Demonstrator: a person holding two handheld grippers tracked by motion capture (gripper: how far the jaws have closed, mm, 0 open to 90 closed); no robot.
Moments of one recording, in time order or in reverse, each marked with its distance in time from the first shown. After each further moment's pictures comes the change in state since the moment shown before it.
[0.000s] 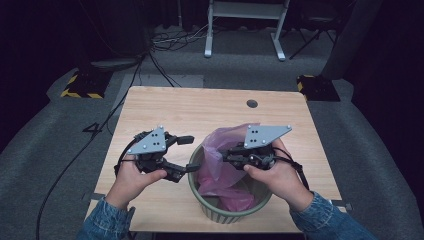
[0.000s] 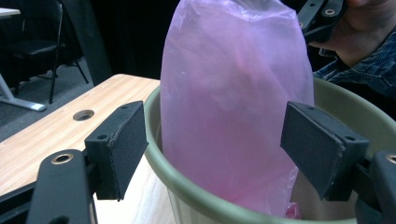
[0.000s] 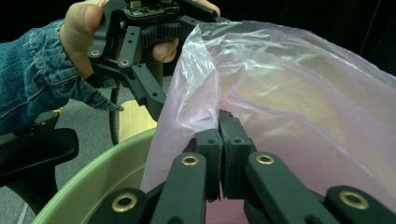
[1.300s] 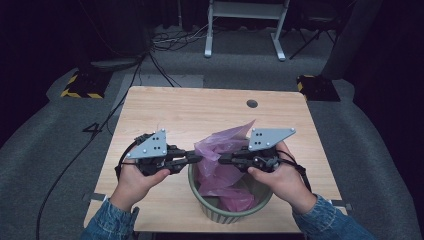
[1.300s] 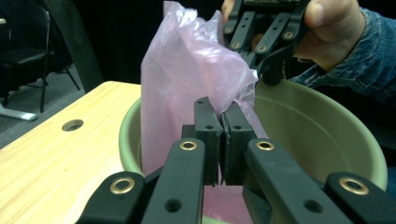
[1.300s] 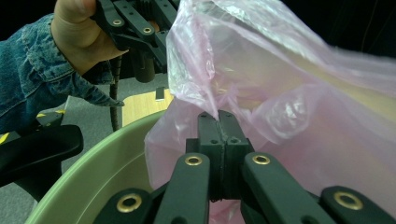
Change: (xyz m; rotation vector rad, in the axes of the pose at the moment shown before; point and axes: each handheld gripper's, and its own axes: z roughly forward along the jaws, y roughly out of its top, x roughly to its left) left arm -0.011 0.008 -0.005 -0.001 -0.027 0.030; right arm 0.000 -0.011 -0.009 0.007 -0.003 0.037
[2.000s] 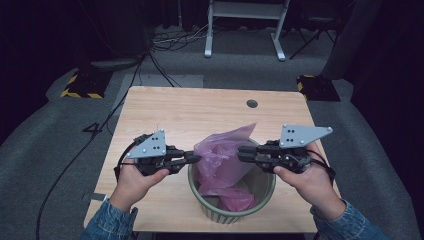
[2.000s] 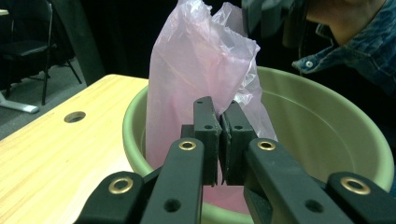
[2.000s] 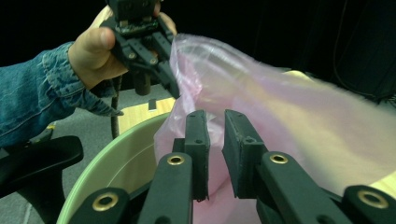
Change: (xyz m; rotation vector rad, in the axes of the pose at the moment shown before) left arm 0.001 -0.004 0.001 0.017 0.005 -0.015; right arm 0.002 0.007 -0.055 -0.056 -0.065 0.018
